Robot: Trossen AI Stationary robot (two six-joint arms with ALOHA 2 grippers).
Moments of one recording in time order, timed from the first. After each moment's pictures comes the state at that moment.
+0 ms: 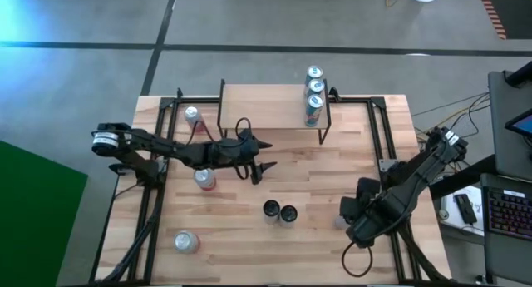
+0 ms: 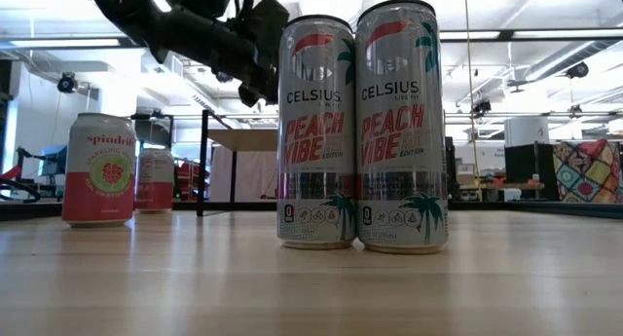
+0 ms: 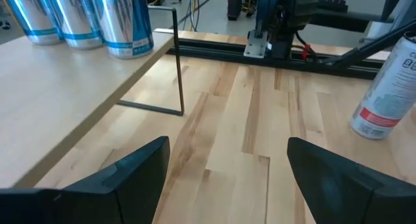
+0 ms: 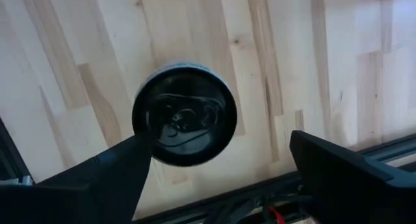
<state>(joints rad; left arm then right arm) 0.02 1.54 0.77 0.47 -0.22 -0.09 0.74 1.52 1.40 -1.48 0.12 0.94</state>
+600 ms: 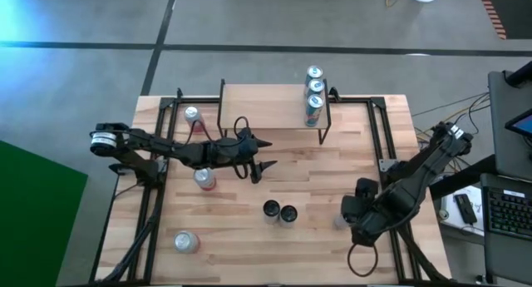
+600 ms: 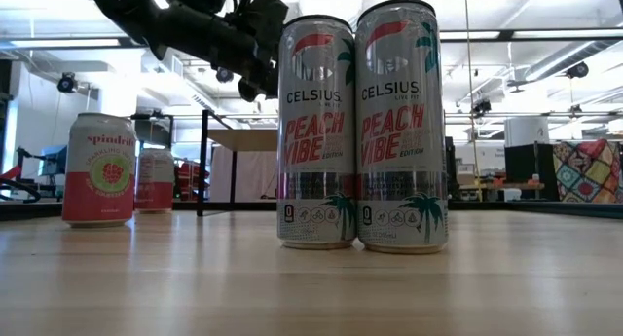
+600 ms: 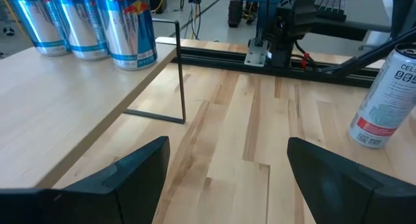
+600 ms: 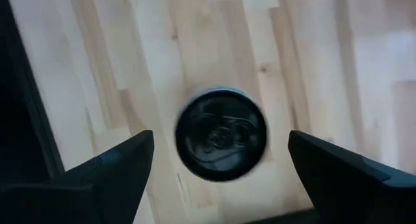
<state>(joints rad) 0.02 1.53 0.77 0.48 -0.23 -0.08 0.74 1.43 1.33 -1.31 0.15 0.93</state>
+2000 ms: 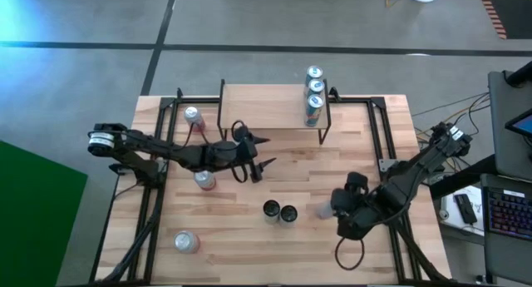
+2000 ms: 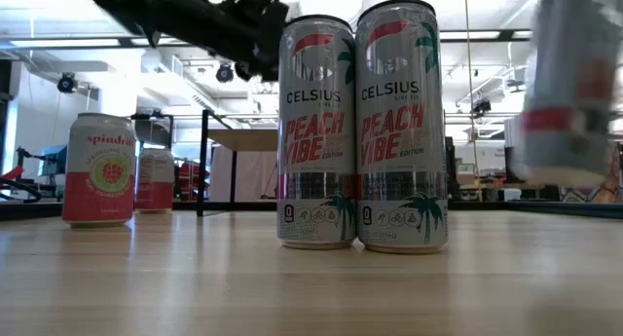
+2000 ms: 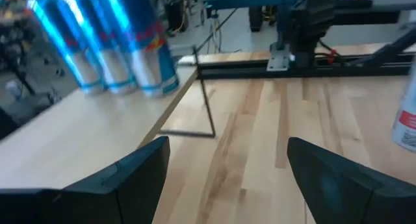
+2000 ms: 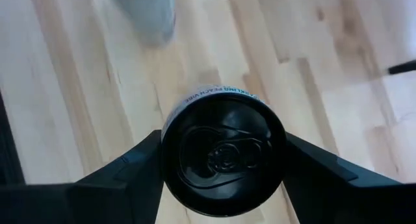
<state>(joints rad) -0.03 1.50 0.79 0.49 -0.38 0.10 0.65 1.44 1.34 -1.22 0.34 0.91</state>
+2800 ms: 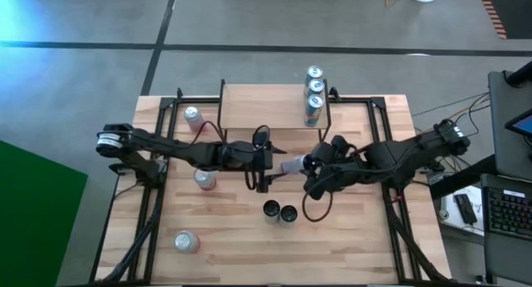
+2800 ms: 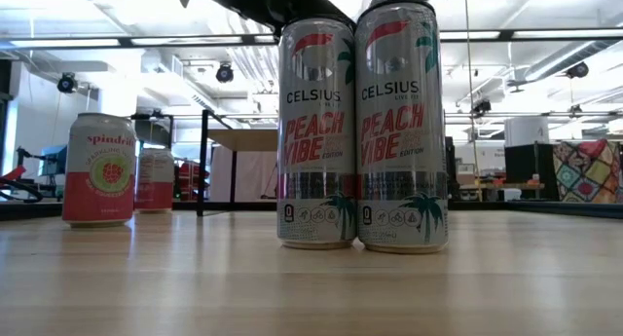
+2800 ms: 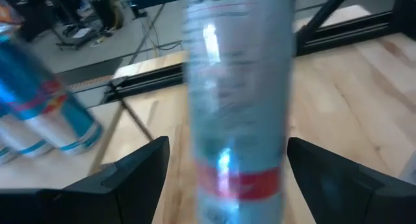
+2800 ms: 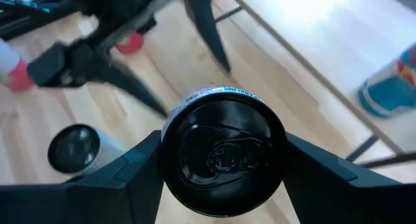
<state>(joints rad) -0.07 1.60 1.08 0.16 -0.17 0.23 0.34 1.45 1.52 -1.04 0.56 0.75</state>
